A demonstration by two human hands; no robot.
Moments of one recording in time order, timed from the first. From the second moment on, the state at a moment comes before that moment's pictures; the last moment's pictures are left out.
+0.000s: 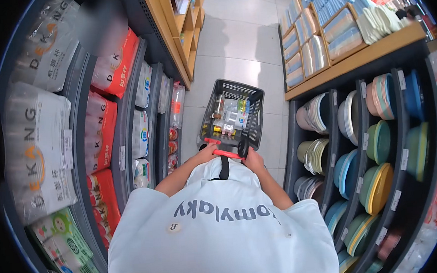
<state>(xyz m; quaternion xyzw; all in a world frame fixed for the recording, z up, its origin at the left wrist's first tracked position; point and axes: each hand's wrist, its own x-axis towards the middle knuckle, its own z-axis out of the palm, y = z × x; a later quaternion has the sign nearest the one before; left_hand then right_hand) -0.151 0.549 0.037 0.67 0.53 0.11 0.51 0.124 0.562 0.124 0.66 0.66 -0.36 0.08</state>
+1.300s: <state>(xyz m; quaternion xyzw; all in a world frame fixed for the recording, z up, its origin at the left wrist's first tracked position) -0.101 0.775 0.052 0.56 0.66 0.10 0.49 0.182 0.884 0.104 0.50 0.70 -0.50 0.11</state>
